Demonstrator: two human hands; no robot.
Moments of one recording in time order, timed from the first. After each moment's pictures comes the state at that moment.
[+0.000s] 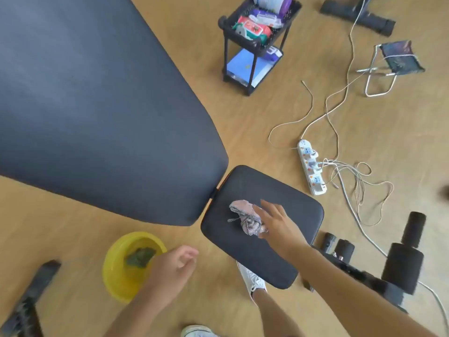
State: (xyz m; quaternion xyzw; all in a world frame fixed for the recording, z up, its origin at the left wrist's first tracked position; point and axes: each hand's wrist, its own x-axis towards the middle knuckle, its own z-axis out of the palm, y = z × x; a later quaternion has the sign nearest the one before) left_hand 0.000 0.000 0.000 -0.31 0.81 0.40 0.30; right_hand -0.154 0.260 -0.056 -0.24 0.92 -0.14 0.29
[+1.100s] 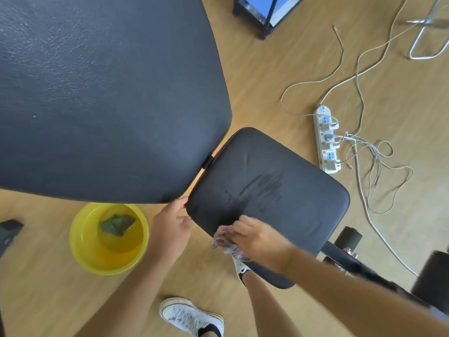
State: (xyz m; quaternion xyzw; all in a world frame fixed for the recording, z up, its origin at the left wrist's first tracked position) left_hand -0.047 0.028 -0.122 -0.39 0.81 0.38 0.22; right_hand -0.121 0.245 -0.152 -0.55 0.78 -0.20 0.24
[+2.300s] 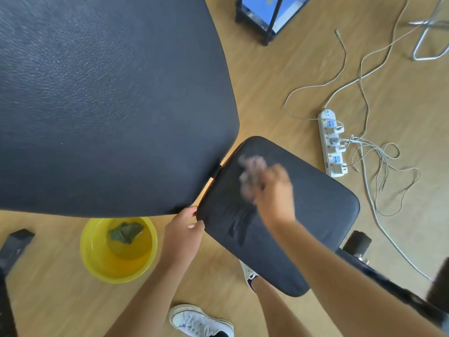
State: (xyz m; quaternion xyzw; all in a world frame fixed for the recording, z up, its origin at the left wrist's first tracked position) left_hand -0.060 0.024 -0.121 -0.43 0.77 0.42 0.22; right_hand -0.191 0.188 -0.145 -0.15 0.96 -0.19 0.13
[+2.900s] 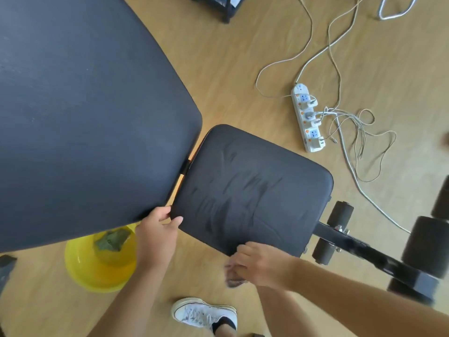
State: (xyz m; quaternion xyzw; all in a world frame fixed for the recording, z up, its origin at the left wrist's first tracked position) left_hand -0.067 0.030 -0.139 -0.45 0.80 0.36 0.18; right_hand -0.086 0.287 -0.156 -0.55 0.80 -0.18 0.15
